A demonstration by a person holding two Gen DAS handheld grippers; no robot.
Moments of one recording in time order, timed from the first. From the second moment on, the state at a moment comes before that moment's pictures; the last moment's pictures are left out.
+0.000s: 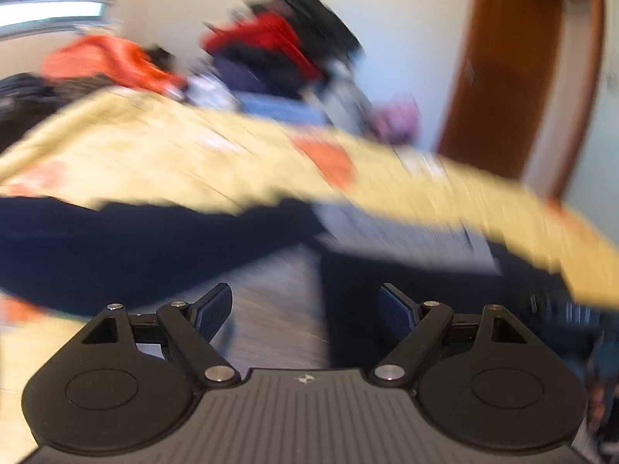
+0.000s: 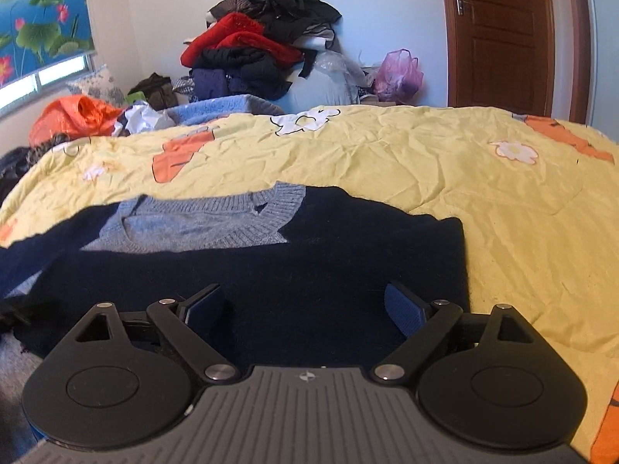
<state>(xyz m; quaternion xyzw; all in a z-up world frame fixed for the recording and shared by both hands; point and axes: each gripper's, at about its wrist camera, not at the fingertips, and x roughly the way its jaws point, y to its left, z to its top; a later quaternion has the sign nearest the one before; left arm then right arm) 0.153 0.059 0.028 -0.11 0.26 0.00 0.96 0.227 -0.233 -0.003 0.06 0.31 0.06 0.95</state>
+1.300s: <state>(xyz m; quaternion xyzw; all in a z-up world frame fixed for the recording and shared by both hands) 0.145 0.464 0.015 -0.39 0.28 0.22 0.85 0.225 -0.236 -0.004 0.07 0.31 0.07 0.95</state>
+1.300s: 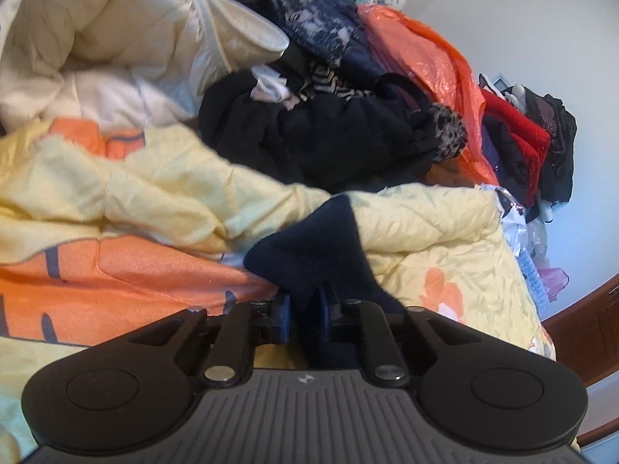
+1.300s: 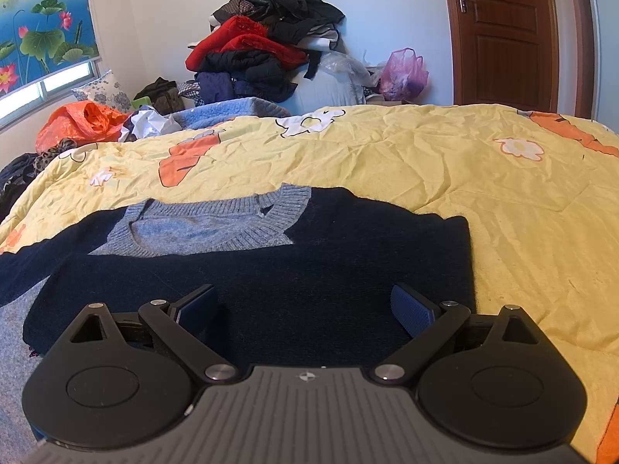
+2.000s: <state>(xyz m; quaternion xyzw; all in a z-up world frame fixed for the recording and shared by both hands) 0.179 0.270 0.082 -0.17 0.28 0.08 0.94 0.223 -0.246 -0.004 0.11 0.30 0.08 0.95</state>
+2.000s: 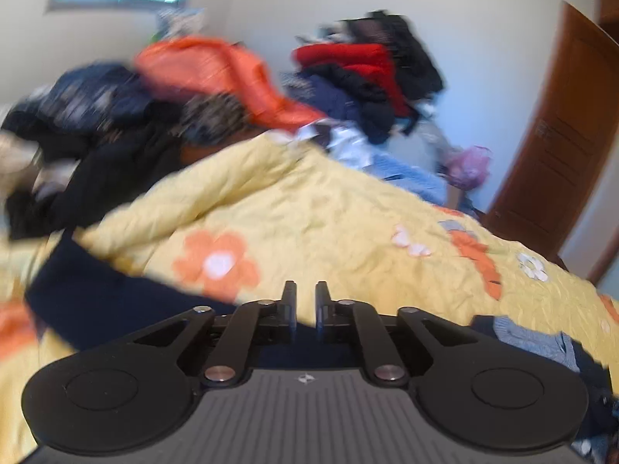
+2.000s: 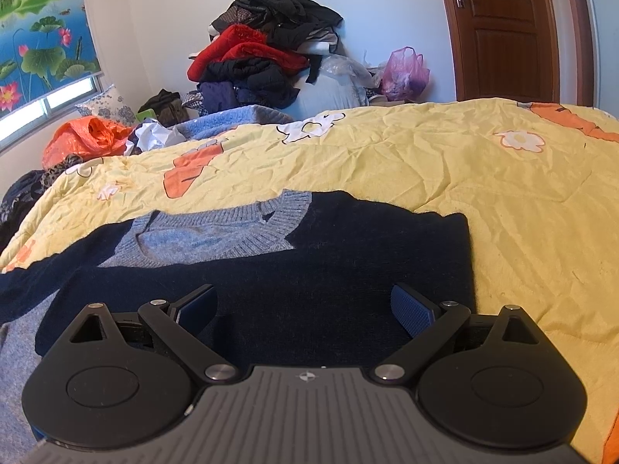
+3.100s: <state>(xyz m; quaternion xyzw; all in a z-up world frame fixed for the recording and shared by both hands) 0.131 0.467 -0.003 -0.48 0.24 0.19 0.82 0.226 -0.238 -0.005 0.08 0.31 0.07 0.95</state>
